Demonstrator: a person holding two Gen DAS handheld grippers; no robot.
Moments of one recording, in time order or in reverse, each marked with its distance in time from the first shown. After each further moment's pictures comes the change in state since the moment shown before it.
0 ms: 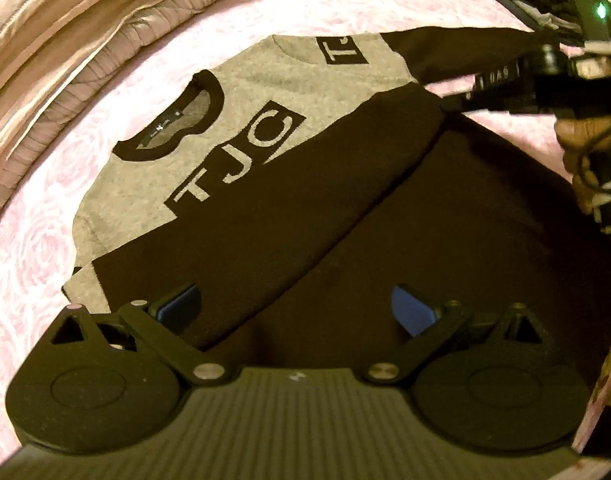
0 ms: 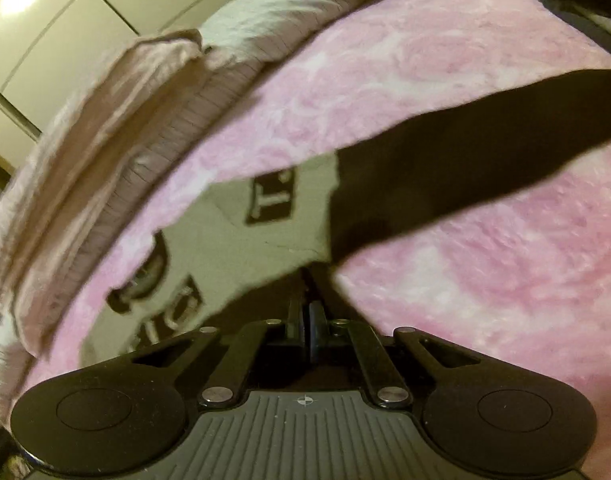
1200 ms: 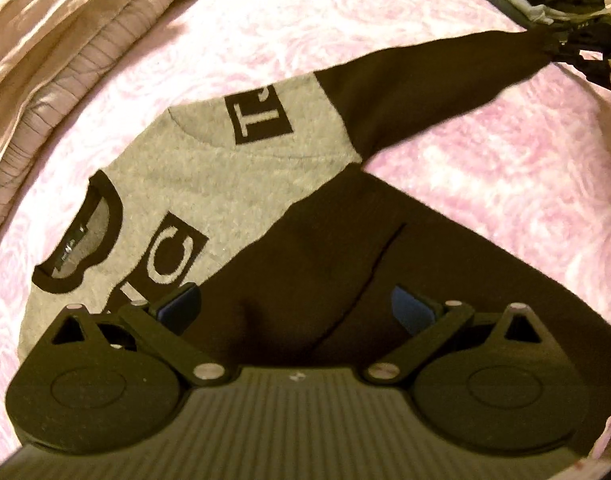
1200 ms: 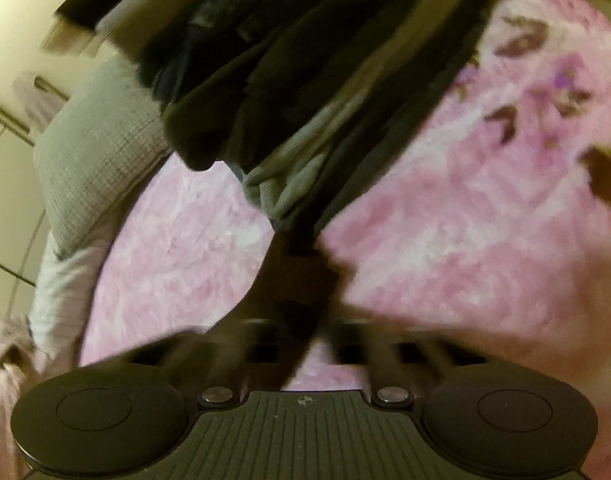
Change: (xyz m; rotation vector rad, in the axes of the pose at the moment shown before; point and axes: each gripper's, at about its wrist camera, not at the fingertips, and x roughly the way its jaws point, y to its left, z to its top) left arm 0.061 -0.073 0.117 0.116 0.008 -0.014; right arm -0.097 -0.294 0.127 0.560 -0.368 -0.170
